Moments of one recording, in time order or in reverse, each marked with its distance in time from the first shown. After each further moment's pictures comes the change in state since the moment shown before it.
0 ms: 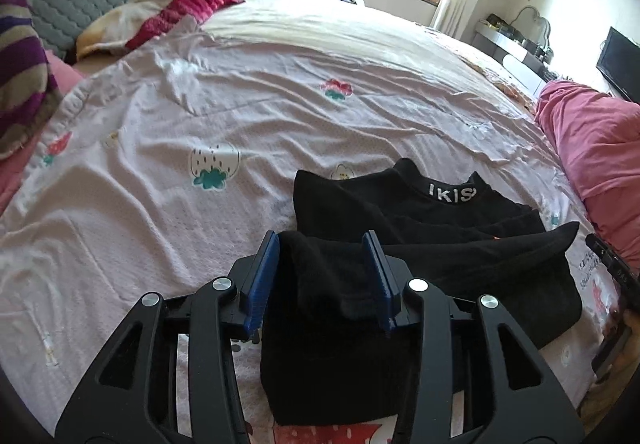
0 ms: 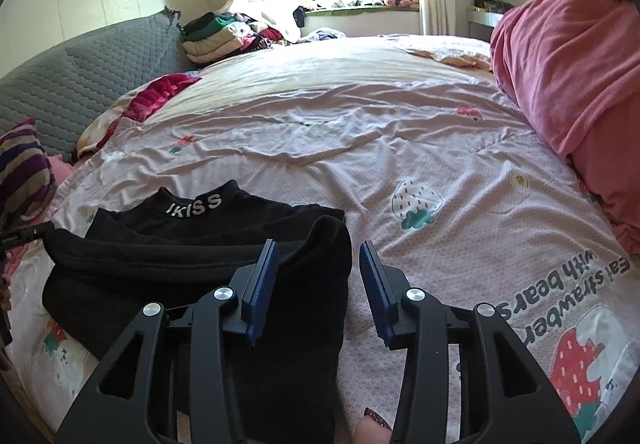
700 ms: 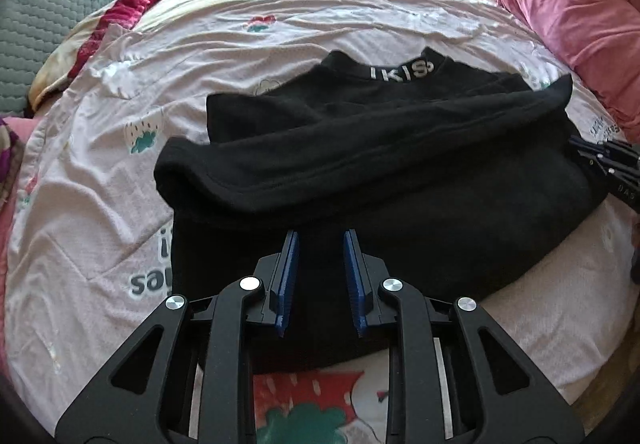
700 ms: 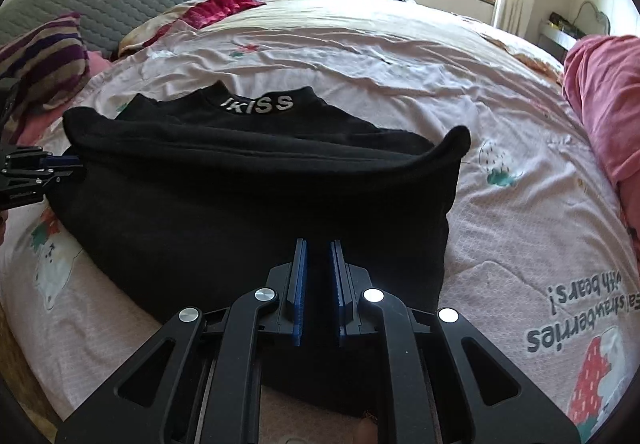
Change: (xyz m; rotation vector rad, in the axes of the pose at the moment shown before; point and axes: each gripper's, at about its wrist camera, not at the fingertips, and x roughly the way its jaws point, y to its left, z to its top) left arm 0.035 -0.060 -0.058 0.318 0.171 0.026; right arm 0.037 0.054 -0.045 -0.235 0.199 0.078
